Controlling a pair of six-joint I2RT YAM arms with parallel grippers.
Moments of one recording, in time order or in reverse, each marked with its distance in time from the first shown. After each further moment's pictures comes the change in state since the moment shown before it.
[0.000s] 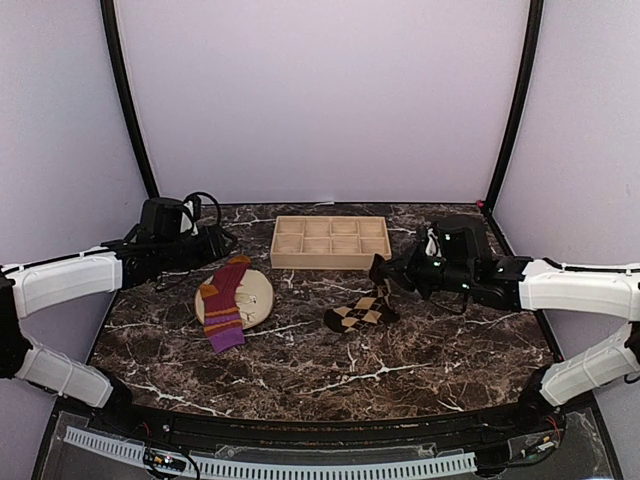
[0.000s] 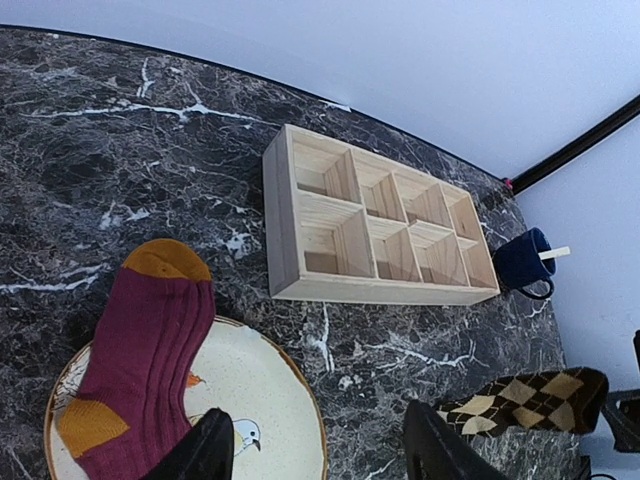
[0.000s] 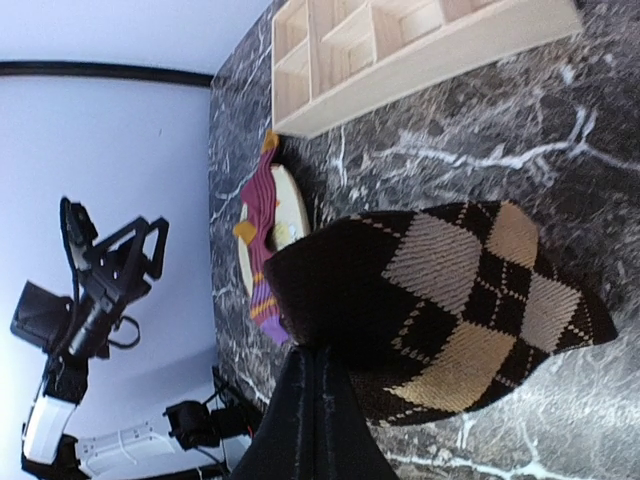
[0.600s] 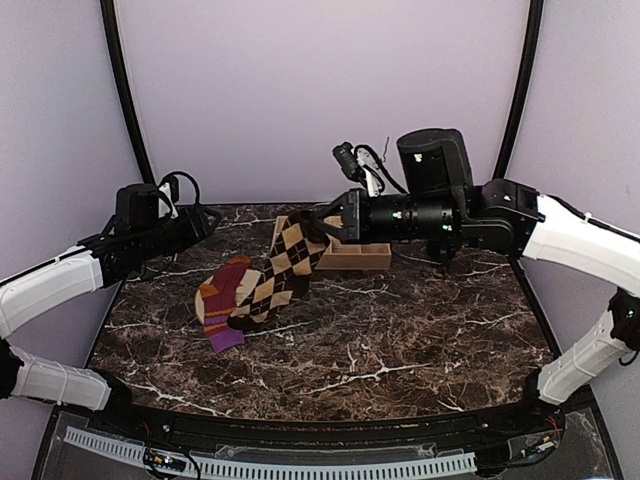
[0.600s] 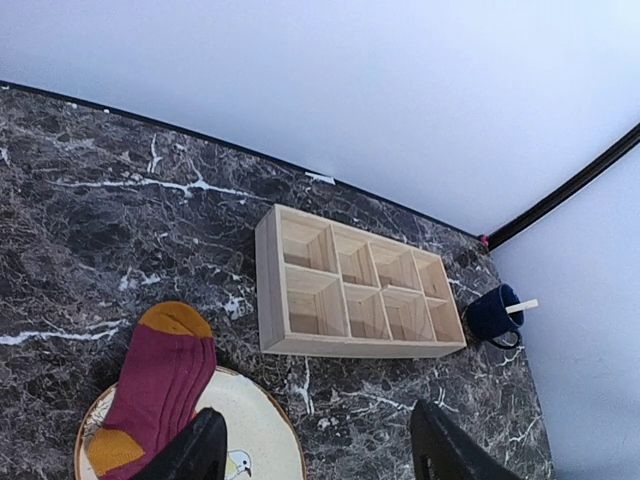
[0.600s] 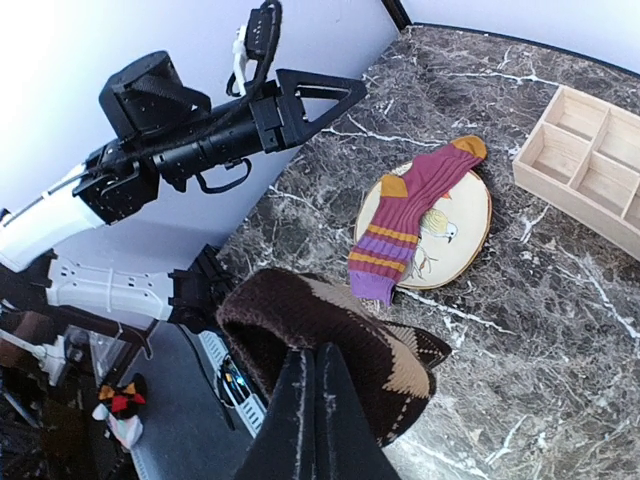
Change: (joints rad) left arm 0.040 -0.100 0.034 -0.022 -0.014 -0.002; right arm 0.331 0.193 0.766 -0.491 0.071 -0.591
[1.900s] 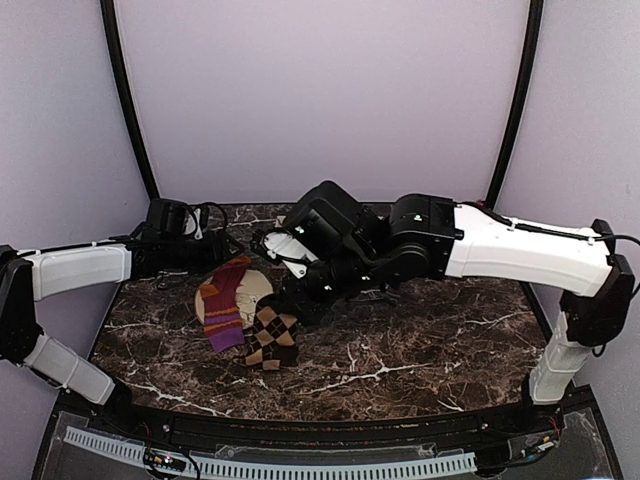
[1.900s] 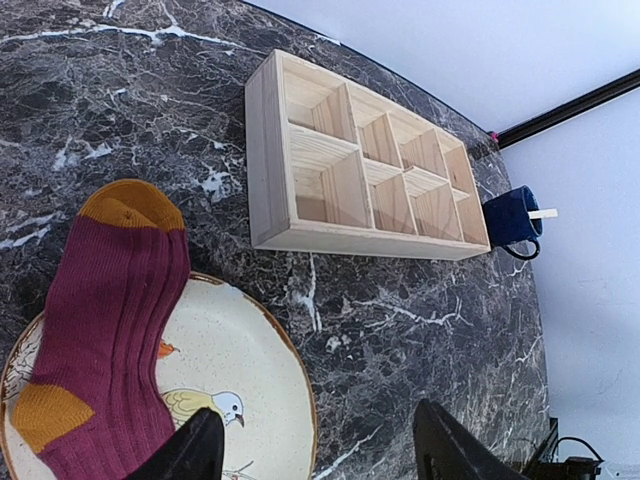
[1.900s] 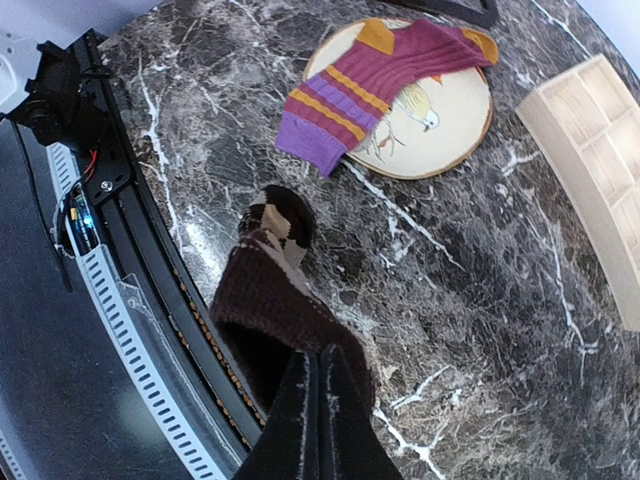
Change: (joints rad) left arm 0.024 0.214 -0.002 0.001 0.238 -0.009; right arm 0.198 0.314 0.274 -0.397 0.151 -0.350
